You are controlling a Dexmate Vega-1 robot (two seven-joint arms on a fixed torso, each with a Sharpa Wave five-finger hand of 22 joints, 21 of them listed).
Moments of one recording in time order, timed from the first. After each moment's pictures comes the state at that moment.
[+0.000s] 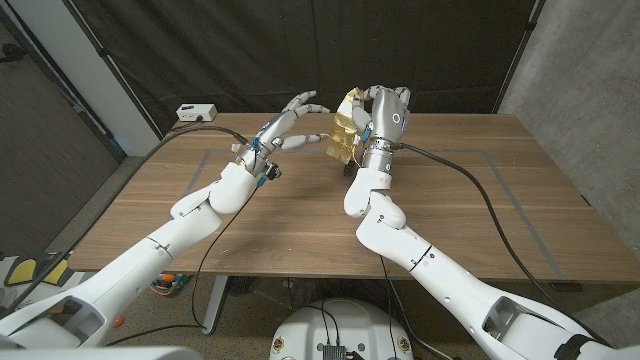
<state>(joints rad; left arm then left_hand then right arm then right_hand) 0.85 0.68 0.47 -1.66 0.29 -0.39 0.30 1.02 -0.01 0.17 -0.13 0.33 0.40 -0.22 0.43 0.32 -0.08 -0.11 0.26 0.35 -0.16 0.02 0.21 0.20 -0.15 0.16 0.62 0.19 -0.78 -0.21 -0.79 -1.76 -0.68 -0.65 -0.97 1.03 -0.05 0.51 -0.17 0.27 1.28 -0.02 0.33 0.20 0.92 -0.19 0.37 0.52 0.63 -0.06 0.52 0.65 -0.04 0.04 1.26 0.24</state>
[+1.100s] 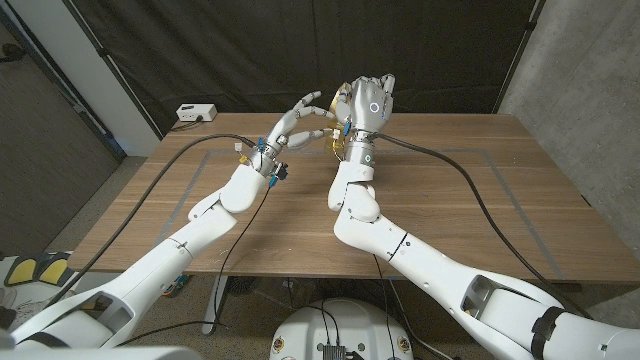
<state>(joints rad) 0.82 0.58 0.48 -1.56 0.15 -0.46 0.28 1.19 0.03 0.18 -0.16 0.27 0.68 -0.22 0.48 0.24 0.00 -0.16 0.26 0.31 -0.11 -0.04 0.22 0.20 -0.07 0.12 0.62 0.19 -0.66 -0.16 -0.92 -1.67 -0.80 -0.86 -0.94 1.04 -0.05 0.51 -0.17 0.29 1.27 -0.01 0.33 0.20 0.92 -0.19 0.40 0.56 0.62 -0.06 0.53 0.69 -0.07 0.04 1.32 0.27</state>
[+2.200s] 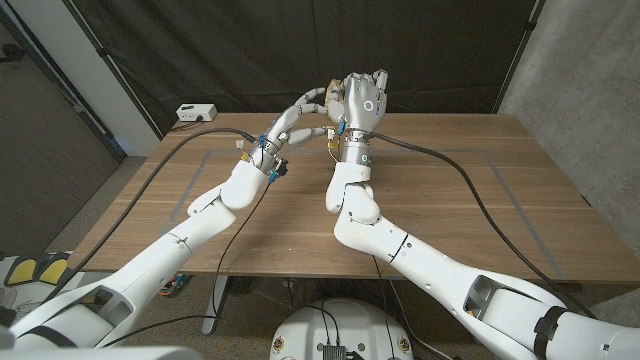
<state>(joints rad) 0.79 0.59 0.49 -1.55 0.19 -0.50 0.29 1.20 0.04 0.11 -0.12 0.22 0.82 -0.22 0.52 0.26 0.06 -0.18 0.28 0.32 -0.05 -0.04 0.22 0.20 -0.04 0.11 0.60 0.19 -0.66 -0.18 -0.94 -1.69 -0.81 -0.81 -0.93 1.05 -0.05 0.52 -0.17 0.30 1.27 -0.01 0.33 0.20 0.91 -0.20 0.42 0.59 0.62 -0.06 0.53 0.71 -0.08 0.04 1.36 0.28</state>
